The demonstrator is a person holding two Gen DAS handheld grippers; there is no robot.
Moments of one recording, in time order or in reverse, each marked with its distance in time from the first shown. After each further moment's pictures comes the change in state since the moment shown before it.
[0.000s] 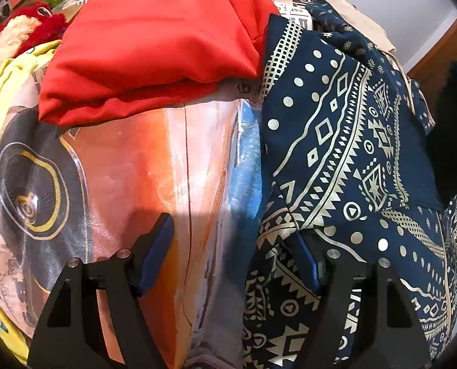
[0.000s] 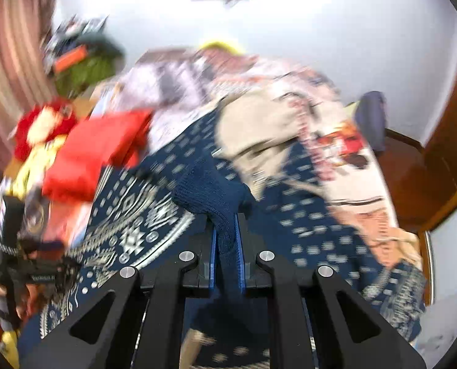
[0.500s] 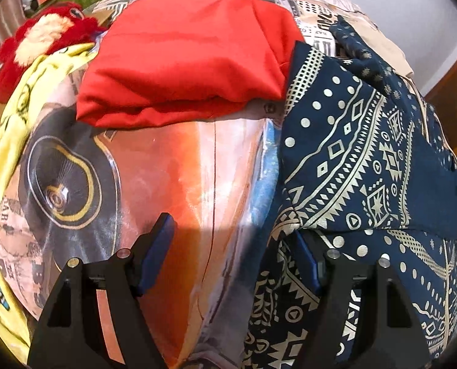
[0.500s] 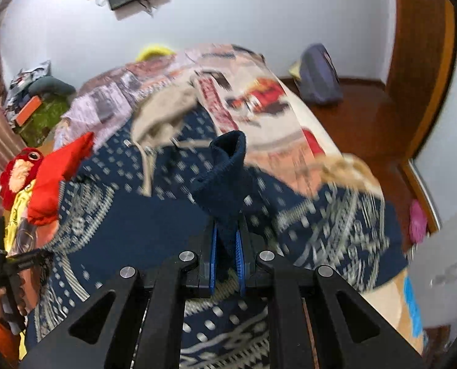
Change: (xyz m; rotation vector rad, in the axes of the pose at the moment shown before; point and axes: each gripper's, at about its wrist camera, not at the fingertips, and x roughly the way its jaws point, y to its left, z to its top) left arm -0.014 0.008 -0.003 -0.090 -0.064 0.081; right arm -0.031 -0.113 -0.067 0.299 0.060 -0.056
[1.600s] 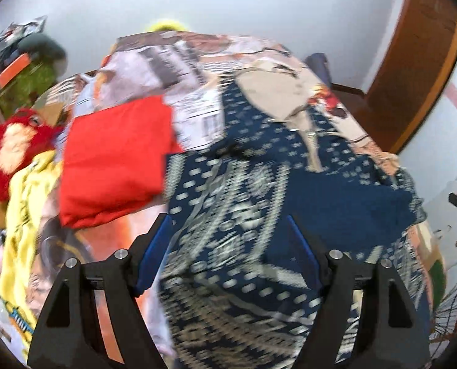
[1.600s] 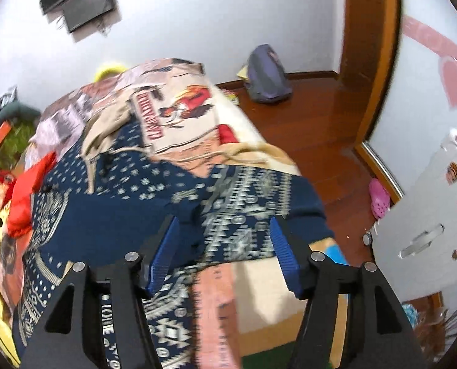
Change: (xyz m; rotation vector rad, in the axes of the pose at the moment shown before) left arm -0.119 -0.121 0.025 0.278 -0.209 -0.138; right arm -0.072 -0.098 -0.023 0.130 -0.053 -0.151
